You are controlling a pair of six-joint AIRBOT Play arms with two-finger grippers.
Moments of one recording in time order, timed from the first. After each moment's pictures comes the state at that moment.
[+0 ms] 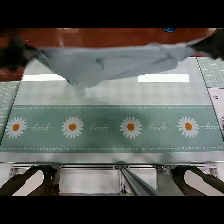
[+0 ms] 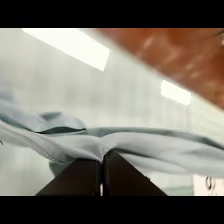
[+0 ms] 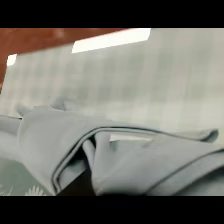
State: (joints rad) left arm 0.25 -1.04 1.30 0.67 -1.03 -1.46; right arm -0.31 -1.15 1.56 -0.75 1.34 1.37
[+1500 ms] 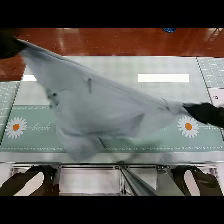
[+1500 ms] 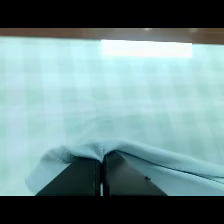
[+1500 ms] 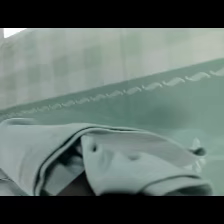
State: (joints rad) left arm 0.09 -1.09 1.45 1.16 -1.14 -1.45; right arm -0.28 -0.59 0.76 -0.98 1.25 1.54
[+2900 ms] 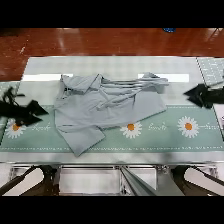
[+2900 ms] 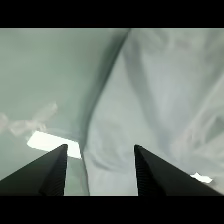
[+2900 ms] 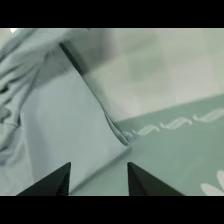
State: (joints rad) left arm 0.48 -1.13 0.71 1.06 -1.23 -1.51; right arm -0.56 -1.23 0.87 -0.81 1.16 1.24
